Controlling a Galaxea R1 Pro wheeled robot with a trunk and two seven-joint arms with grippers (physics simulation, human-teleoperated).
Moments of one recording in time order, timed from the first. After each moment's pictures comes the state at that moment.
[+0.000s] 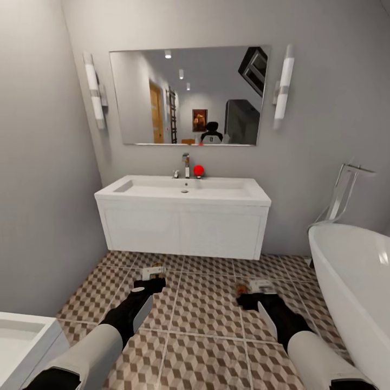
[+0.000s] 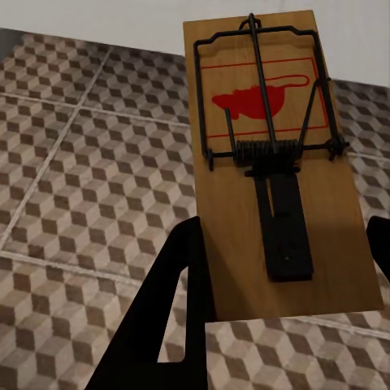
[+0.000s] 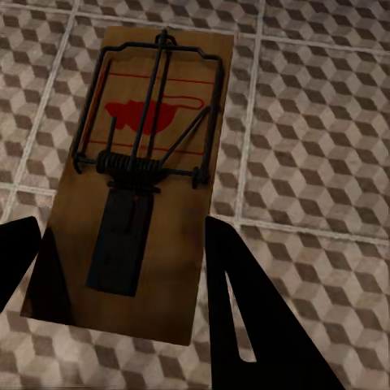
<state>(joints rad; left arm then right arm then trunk) -0.74 -0.11 -0.16 -0.45 0.20 0.15 0.26 -0.70 0.01 0.03 -0.48 0.02 0.40 0.03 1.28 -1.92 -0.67</state>
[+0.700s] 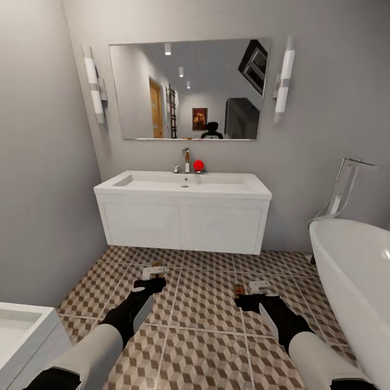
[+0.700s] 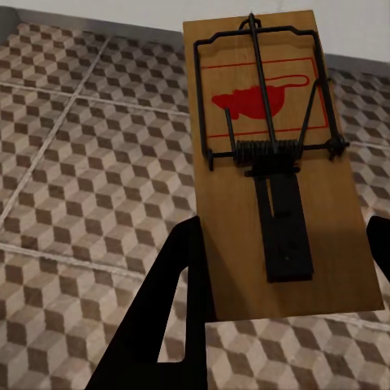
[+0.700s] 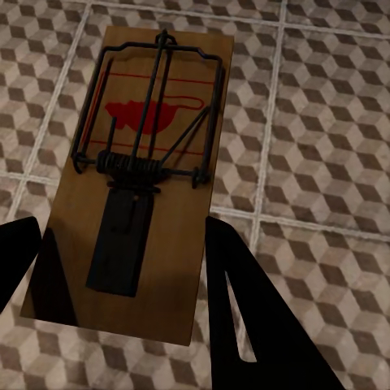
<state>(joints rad) -0.74 -0.11 -0.16 -0.45 0.20 0.14 0.26 -0.70 0.00 0.03 -0.46 0.02 0.37 0.09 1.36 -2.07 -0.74</state>
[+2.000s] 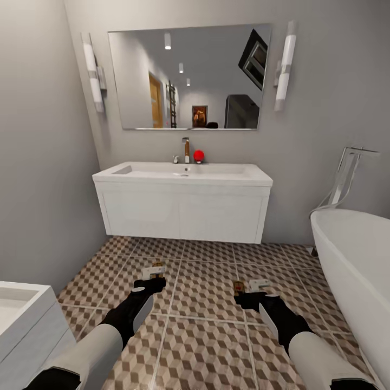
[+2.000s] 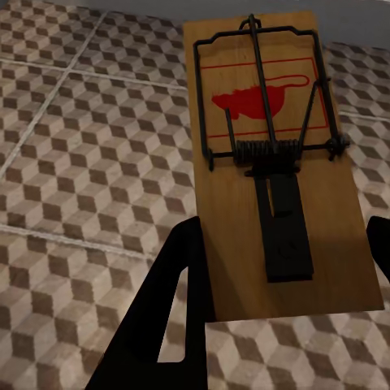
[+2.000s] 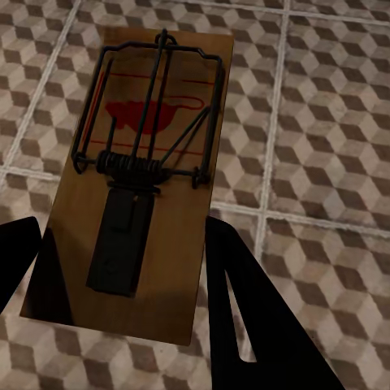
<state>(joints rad) -0.74 -0.11 -0.16 -0.45 0.20 0.14 0.26 -0.70 0.00 0.03 -0.46 0.02 0.32 0.08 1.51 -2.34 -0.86</state>
